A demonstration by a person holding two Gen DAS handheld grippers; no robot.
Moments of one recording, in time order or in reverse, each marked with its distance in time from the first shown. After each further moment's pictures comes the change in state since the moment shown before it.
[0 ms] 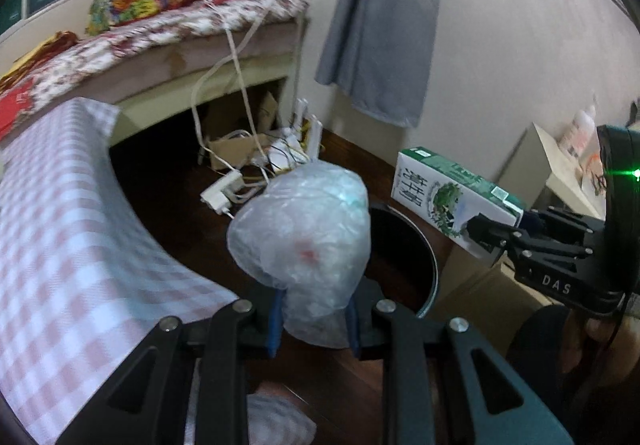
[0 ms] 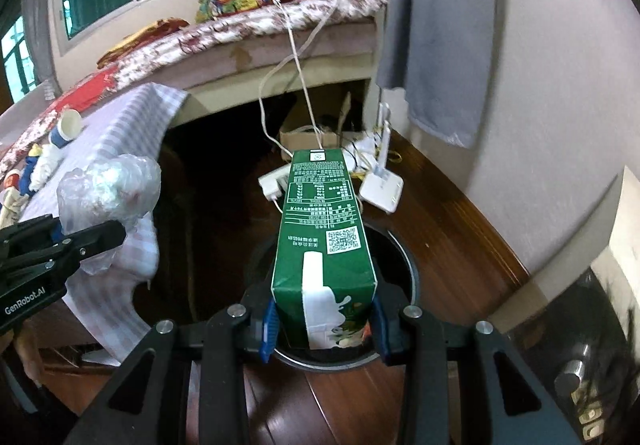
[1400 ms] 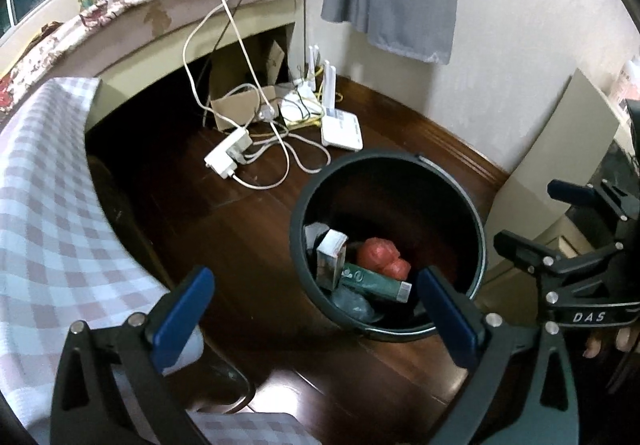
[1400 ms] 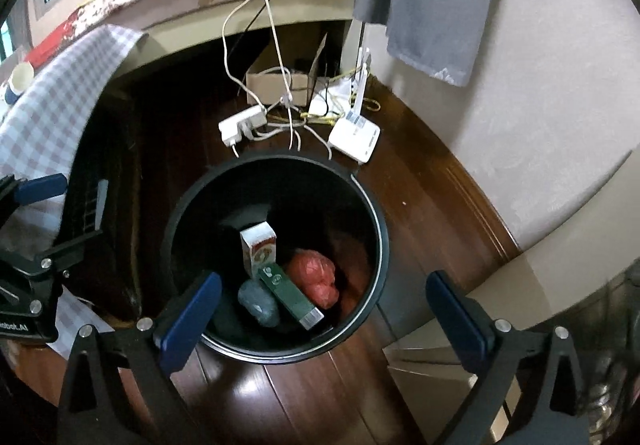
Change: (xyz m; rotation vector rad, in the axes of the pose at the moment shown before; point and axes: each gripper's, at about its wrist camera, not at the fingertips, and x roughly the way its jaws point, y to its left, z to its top) left arm 0.075 -0.024 -0.002 0.034 0.155 0.120; right arm 0.064 -0.036 -0.018 -0.029 0.122 -0.079
